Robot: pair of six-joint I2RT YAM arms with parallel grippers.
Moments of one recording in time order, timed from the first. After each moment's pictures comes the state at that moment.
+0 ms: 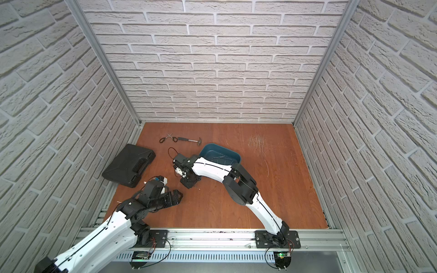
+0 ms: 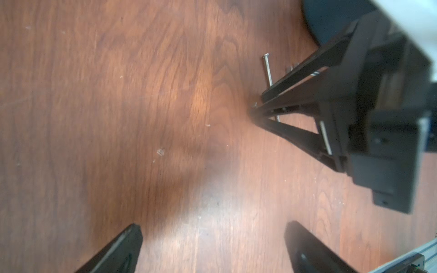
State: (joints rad) left arm -0.53 0.66 0.33 -0.62 0.07 -0.73; right arm 0.93 2.35 1.95 -0.96 -0.05 0.05
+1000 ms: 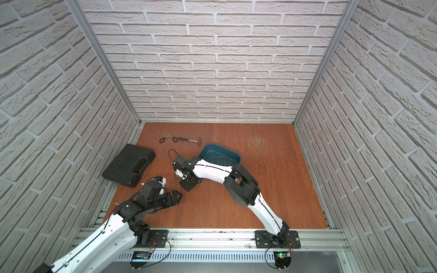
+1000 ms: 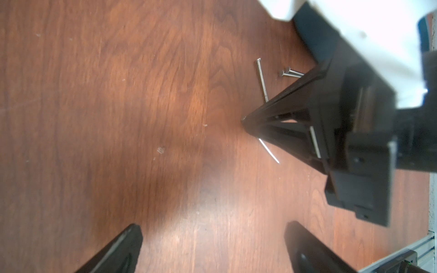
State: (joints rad) left arm -0.53 0.61 0.33 -0.65 0.07 -0.73; right arm 0.94 2.30 1.86 -0.89 -0.11 0.12
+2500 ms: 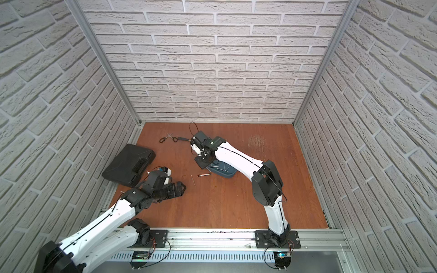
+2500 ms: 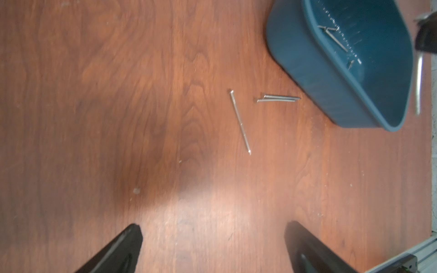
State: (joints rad) left arm -0.52 0.87 0.51 -0.56 0.08 -0.65; right arm 0.72 2.02 1.84 -1.00 0.06 0.05
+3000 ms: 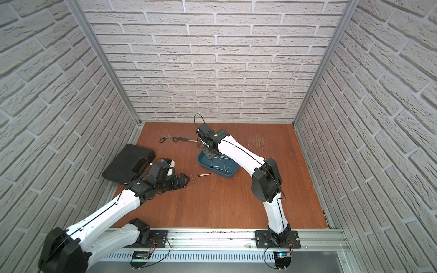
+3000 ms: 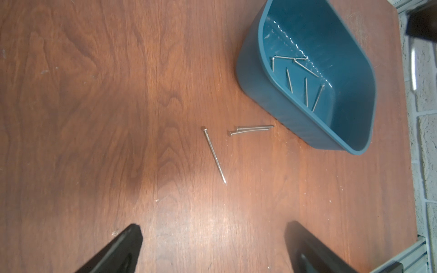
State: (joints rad) left arm -0.50 0.99 0.60 -0.49 0.10 -0.62; right arm 0.67 2.07 1.97 -1.09 0.27 0.00
